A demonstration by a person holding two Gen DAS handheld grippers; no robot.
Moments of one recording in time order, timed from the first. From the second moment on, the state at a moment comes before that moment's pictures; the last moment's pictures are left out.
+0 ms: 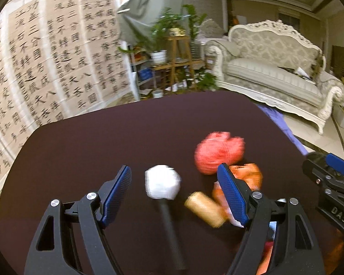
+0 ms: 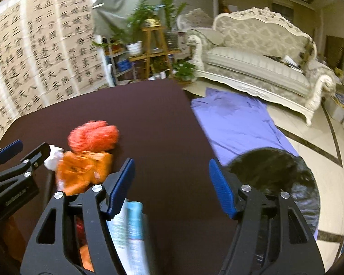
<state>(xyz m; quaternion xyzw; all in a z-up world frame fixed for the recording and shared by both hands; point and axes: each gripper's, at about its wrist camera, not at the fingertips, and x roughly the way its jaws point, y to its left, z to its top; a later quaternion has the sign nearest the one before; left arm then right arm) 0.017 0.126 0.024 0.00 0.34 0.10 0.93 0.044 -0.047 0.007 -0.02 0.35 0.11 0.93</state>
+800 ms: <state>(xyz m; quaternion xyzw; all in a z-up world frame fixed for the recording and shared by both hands) 0.013 0.179 0.008 -0.04 0.35 0.13 0.93 0.054 0.017 -0.003 -0.06 0.37 0.14 0.92</state>
